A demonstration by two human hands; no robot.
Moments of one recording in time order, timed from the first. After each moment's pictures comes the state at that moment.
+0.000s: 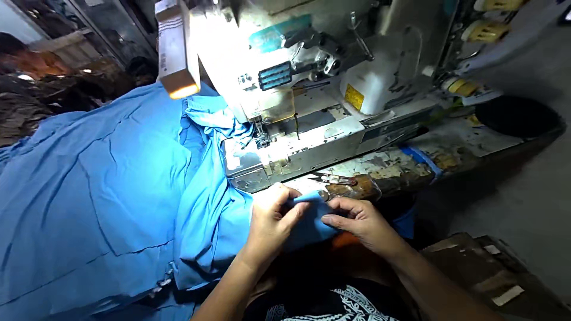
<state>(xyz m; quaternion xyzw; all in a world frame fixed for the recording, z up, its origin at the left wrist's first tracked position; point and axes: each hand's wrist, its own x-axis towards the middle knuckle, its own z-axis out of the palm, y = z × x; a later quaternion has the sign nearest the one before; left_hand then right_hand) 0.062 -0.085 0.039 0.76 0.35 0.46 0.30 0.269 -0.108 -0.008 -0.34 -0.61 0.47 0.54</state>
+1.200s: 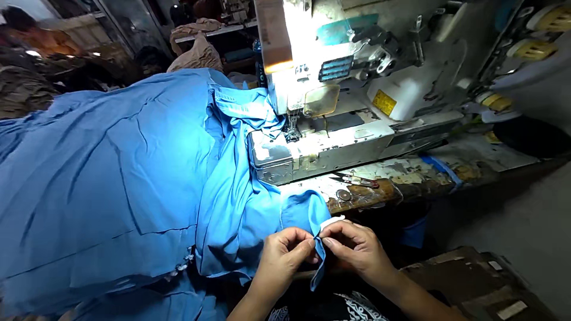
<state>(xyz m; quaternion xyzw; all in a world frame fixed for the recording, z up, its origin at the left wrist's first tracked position) 0.020 -0.152 0.019 0.54 0.41 0.44 0.59 0.209 -0.138 -0.031 -0.30 -0.66 0.37 0.58</state>
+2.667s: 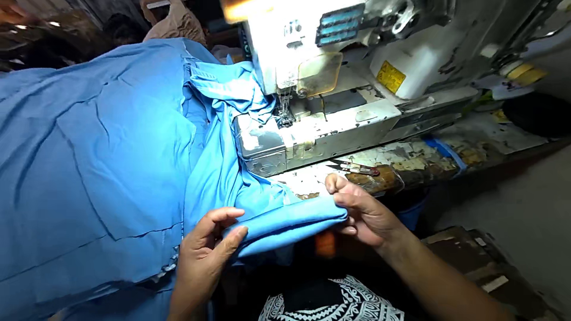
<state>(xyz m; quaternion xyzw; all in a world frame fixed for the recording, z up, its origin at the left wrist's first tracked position) -0.058 -0.141 0.042 0.65 0.41 0.55 0.33 0.228 -0.093 0.006 -0.12 -0.36 0.80 0.46</state>
